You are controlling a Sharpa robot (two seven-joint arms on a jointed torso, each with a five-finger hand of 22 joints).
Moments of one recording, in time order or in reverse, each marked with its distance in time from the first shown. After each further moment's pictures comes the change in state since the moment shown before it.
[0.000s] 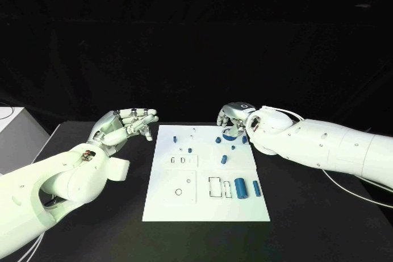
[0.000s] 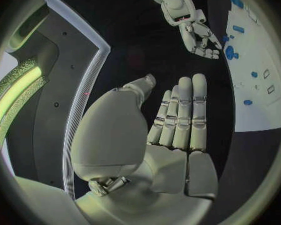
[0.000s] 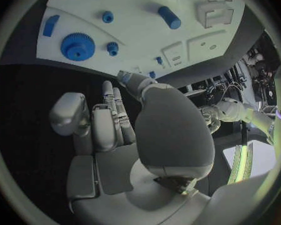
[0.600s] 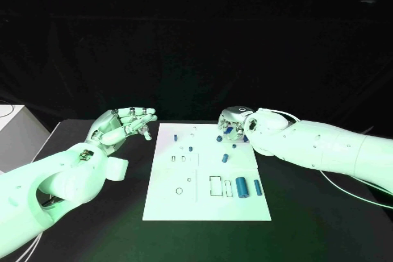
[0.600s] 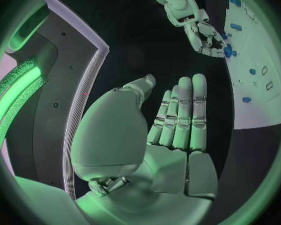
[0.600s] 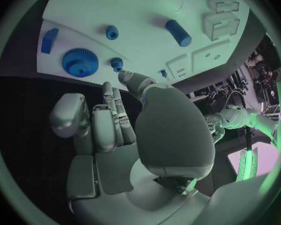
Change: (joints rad) left arm 0.000 -0.005 0.005 0.005 -0.009 -0.002 -0.003; left_hand 0.000 0.000 0.000 0.000 0.000 0.000 0.000 0.000 0.000 0.000 0.000 0.000 0.001 0.000 0.000 0.000 0.001 0.000 -0.004 -0.004 0.000 0.001; right arm -0.018 0.027 -0.002 -0.048 -0.022 0.062 -0.019; right_hand -0.004 -0.004 -0.007 0.007 0.000 -0.005 -0.005 -0.004 0.004 -0.021 0.000 0.000 0.001 0.000 0.000 0.014 0.010 0.000 0.000 0.000 0.016 0.020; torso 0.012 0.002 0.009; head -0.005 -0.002
